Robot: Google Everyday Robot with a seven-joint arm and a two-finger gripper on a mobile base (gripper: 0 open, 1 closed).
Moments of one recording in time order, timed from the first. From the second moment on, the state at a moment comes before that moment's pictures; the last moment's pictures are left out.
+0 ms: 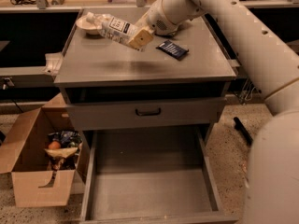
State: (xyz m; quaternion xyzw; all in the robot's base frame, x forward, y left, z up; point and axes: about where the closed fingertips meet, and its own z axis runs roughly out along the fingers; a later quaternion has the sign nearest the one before) arm 0.740 0.016 0.929 -0.57 0.69 0.15 0.42
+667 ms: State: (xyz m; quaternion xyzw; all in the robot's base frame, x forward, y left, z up) arm 0.778 0.033 0.900 -0.55 0.76 0.14 0.33
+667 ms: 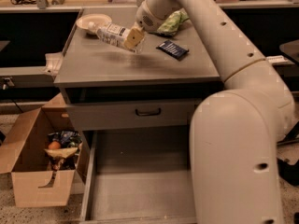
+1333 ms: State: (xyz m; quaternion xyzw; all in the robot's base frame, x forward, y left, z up) arm 0.792 0.038 0.889 -0.53 0.78 0.13 0.30
